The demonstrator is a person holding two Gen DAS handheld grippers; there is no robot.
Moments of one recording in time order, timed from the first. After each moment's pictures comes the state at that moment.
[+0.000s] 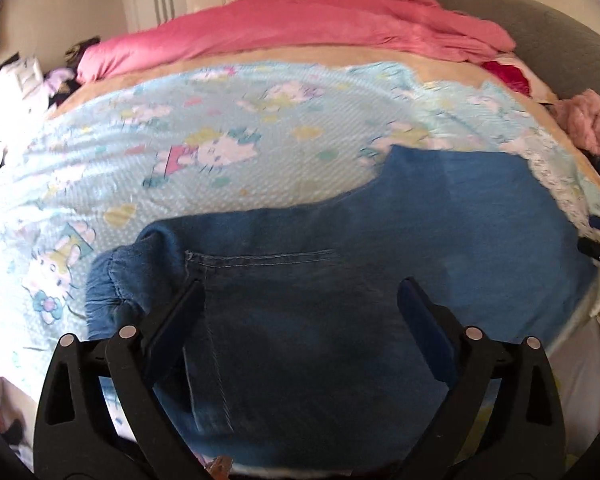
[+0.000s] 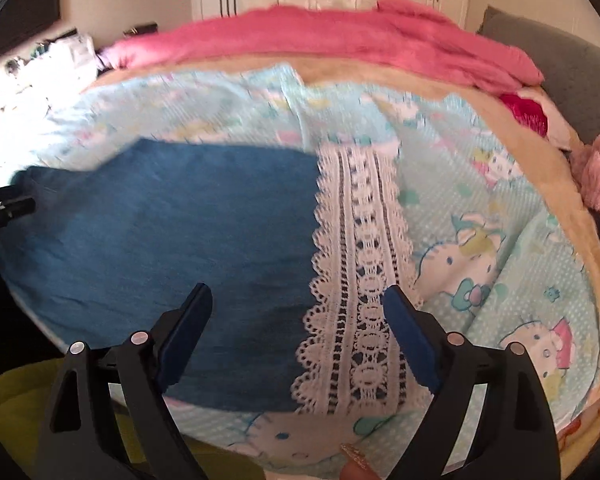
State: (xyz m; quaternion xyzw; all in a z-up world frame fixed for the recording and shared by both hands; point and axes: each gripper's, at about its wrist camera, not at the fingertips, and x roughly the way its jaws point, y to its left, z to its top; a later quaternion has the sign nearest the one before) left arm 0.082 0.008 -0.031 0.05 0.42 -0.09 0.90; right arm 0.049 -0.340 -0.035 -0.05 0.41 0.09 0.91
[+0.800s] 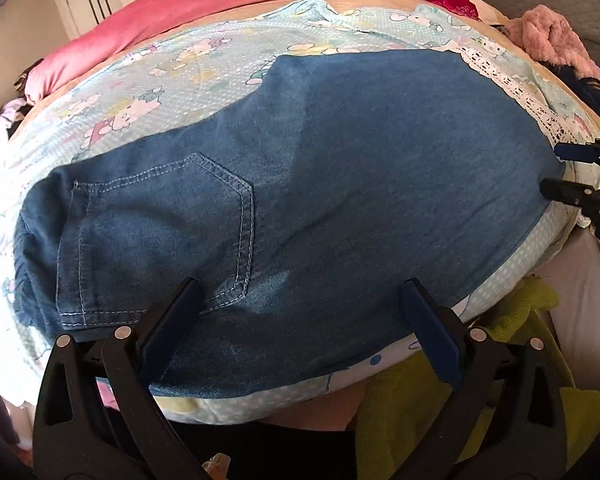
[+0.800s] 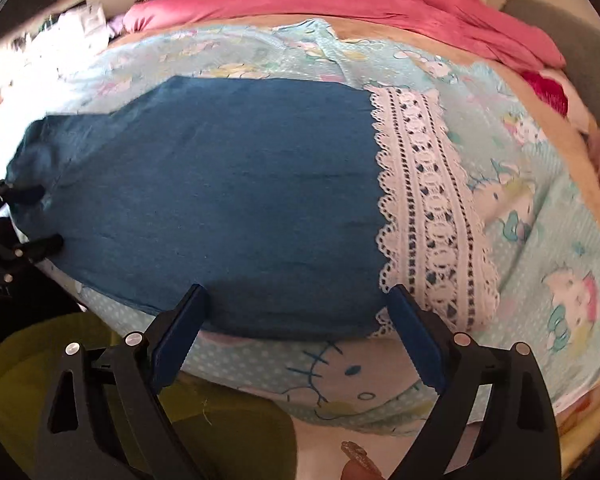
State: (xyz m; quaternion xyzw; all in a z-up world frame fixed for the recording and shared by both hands) left arm 0.039 -0.053 -0.076 0.12 0.47 -0.15 0.86; right arm 0.028 -0.310 -0.062 -0.06 0.48 0.11 0.87
